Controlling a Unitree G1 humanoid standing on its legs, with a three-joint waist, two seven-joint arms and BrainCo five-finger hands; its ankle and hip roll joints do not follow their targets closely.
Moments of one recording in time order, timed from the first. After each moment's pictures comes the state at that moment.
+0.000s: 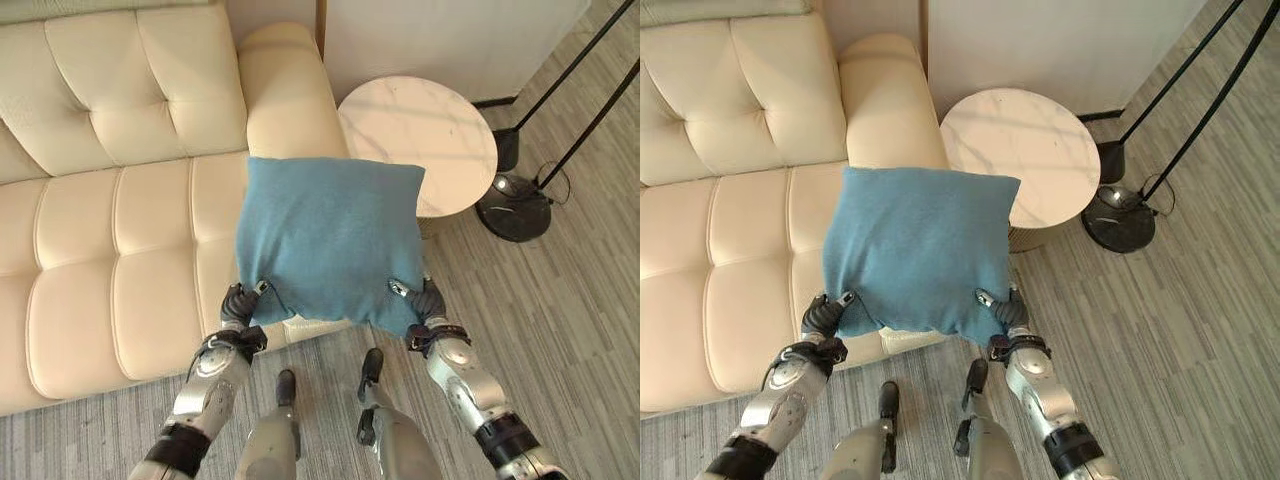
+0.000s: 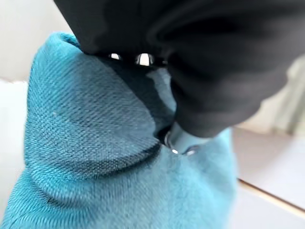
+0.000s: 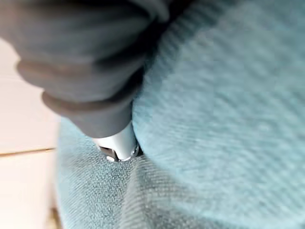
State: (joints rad) left arm -0.03 0.37 -0.22 0.12 -0.72 -0.04 0.27; right arm -0.12 -0.24 0.30 0.15 0.44 0.00 -0.25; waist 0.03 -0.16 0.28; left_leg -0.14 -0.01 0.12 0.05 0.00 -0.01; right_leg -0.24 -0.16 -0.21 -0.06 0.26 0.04
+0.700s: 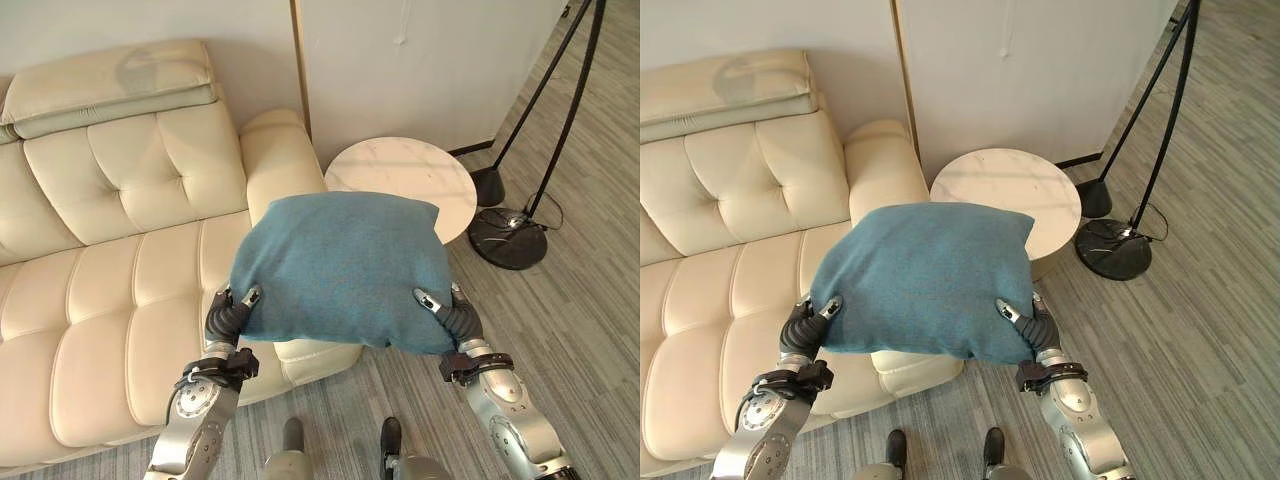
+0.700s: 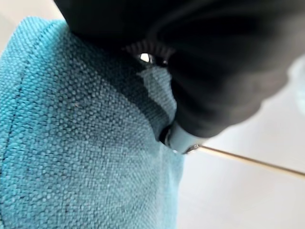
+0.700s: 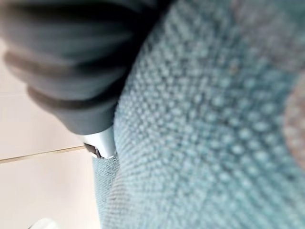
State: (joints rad) left arm 0.18 0.31 -0.11 -0.19 -0.57 -0.06 0.23; right arm 0.10 -0.36 0.22 -0.15 0.44 -0.03 -0.11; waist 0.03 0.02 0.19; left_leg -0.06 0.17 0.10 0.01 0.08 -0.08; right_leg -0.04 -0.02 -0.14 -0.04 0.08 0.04
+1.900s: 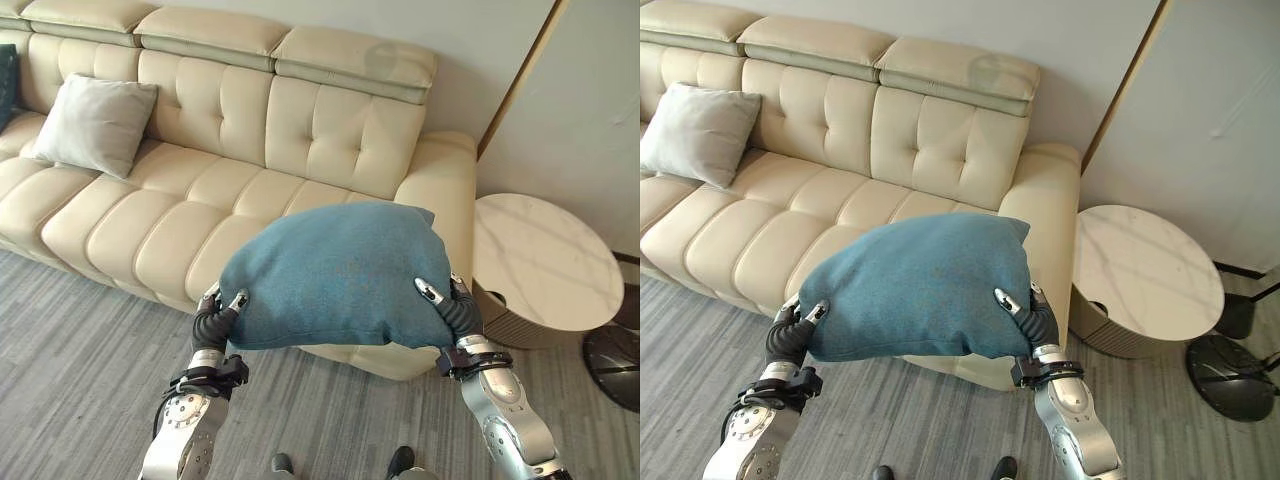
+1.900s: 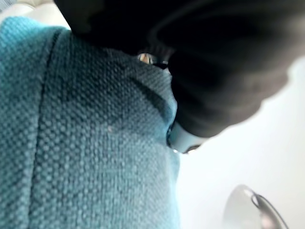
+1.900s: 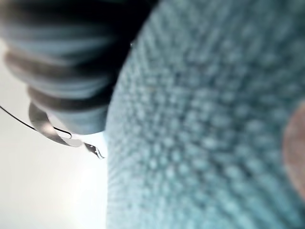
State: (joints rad) left arm 0.21 0.33 -0.08 -0.17 -0.52 -0.08 0.22; right arm 0.09 -0.27 0.19 -0.15 0.45 -0.07 -0.10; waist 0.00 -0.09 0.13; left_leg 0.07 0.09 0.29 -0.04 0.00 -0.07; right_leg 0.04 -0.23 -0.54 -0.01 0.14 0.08
